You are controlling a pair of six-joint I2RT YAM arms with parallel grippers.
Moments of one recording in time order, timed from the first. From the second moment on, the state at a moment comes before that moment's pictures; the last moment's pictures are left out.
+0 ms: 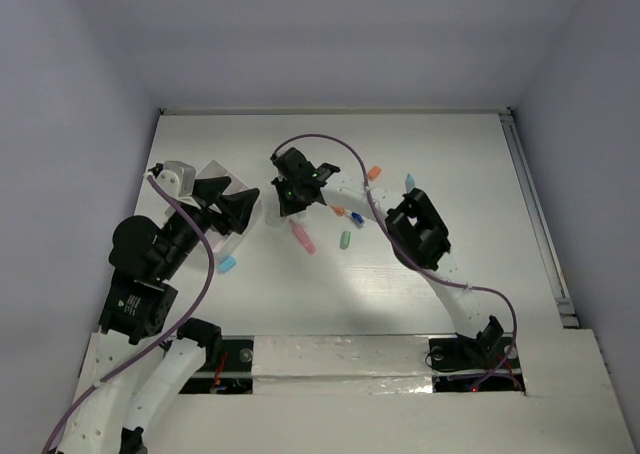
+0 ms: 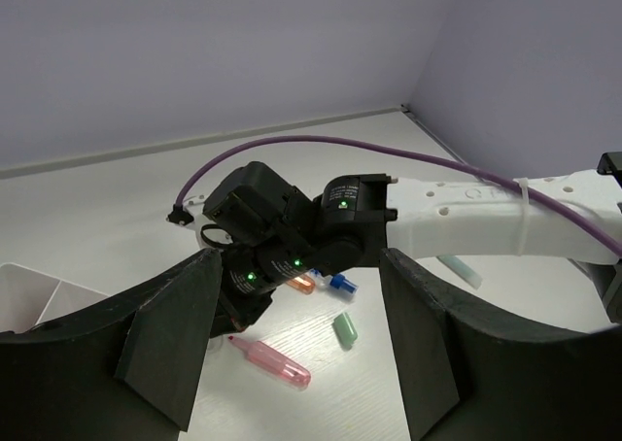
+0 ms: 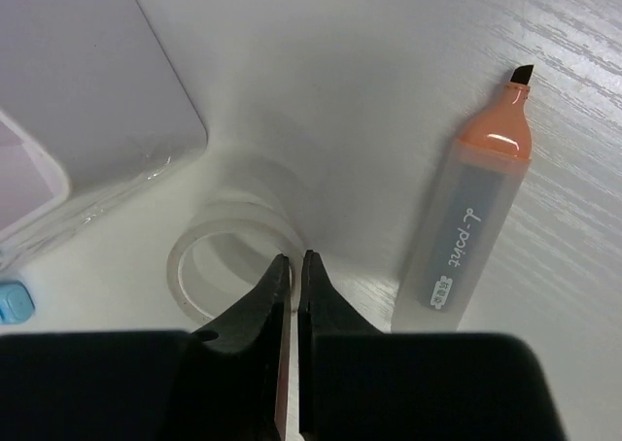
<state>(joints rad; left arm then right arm) -0.33 0.55 0.92 -0.28 0.22 -0.25 0.83 2.40 2.04 -0.55 -0.07 0.40</state>
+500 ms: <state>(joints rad) -0.35 0.55 0.92 -0.27 0.17 -0.27 0.86 2.22 1.98 -0.53 -0.03 0.41</state>
